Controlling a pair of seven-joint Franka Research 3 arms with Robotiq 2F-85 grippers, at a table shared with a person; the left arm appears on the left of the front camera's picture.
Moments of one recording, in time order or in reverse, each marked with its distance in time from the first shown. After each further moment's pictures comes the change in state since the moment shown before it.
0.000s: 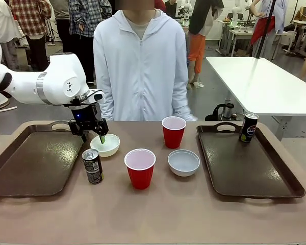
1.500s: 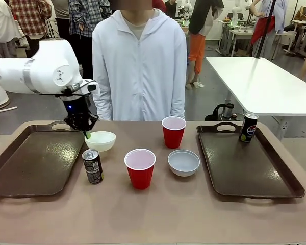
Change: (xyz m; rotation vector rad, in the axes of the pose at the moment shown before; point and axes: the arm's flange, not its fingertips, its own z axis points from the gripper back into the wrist) left arm -0.042 0.005 0.071 0.027 -0.027 -0.004; right arm 0.000 0.000 0.000 0.000 0.001 -0.001
